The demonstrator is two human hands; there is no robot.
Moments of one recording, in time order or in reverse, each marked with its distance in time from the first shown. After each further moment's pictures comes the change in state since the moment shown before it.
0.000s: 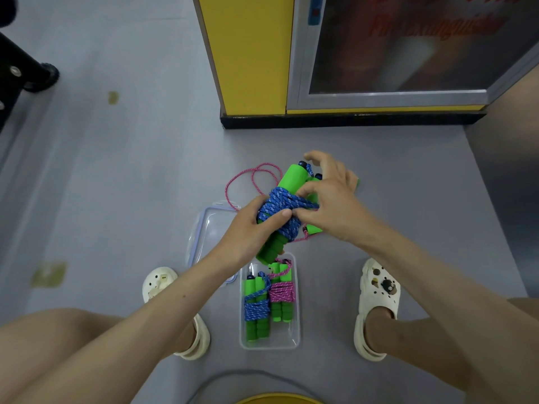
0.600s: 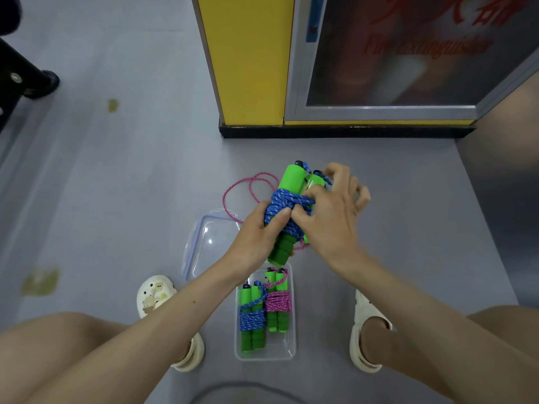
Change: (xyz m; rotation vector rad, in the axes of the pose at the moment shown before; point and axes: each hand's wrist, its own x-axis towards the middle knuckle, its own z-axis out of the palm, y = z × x) left_hand 0.006 0.006 0.016 -0.084 0.050 0.029; right_hand -0.006 -0.010 0.024 -0.102 0.416 0.188
